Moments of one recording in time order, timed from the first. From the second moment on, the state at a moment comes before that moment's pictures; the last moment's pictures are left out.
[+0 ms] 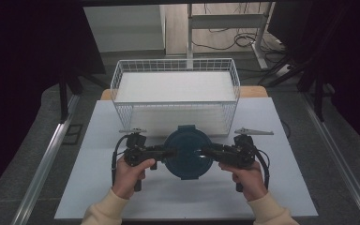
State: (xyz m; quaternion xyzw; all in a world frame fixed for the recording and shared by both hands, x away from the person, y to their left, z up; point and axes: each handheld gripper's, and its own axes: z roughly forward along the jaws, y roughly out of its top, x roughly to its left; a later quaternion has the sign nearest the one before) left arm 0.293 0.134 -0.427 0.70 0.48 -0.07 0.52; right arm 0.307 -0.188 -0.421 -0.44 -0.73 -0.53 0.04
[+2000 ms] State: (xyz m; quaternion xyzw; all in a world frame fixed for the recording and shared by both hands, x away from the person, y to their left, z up) left arm 0.466 0.172 -0.310 0.68 0.49 -0.06 0.55; right arm 0.477 -0.150 -0.302 -0.45 -0.70 -0.55 0.04
